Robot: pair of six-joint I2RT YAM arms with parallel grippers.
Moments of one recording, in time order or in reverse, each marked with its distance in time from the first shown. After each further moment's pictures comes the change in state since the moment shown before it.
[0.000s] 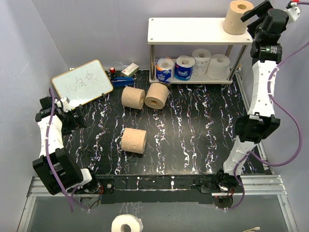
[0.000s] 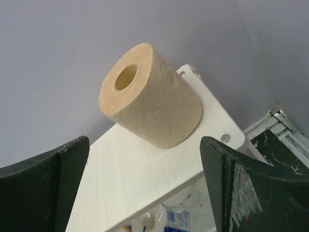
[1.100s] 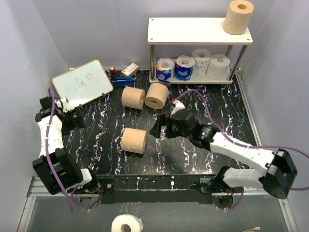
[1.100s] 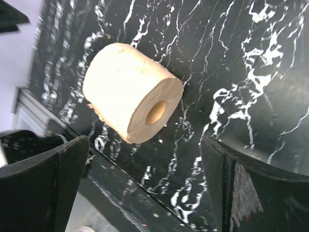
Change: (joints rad) left arm 0.001 0.002 -0.001 0.009 -0.040 -0.006; right arm 1.073 -0.757 -1.529 0.208 -0.136 -0.008
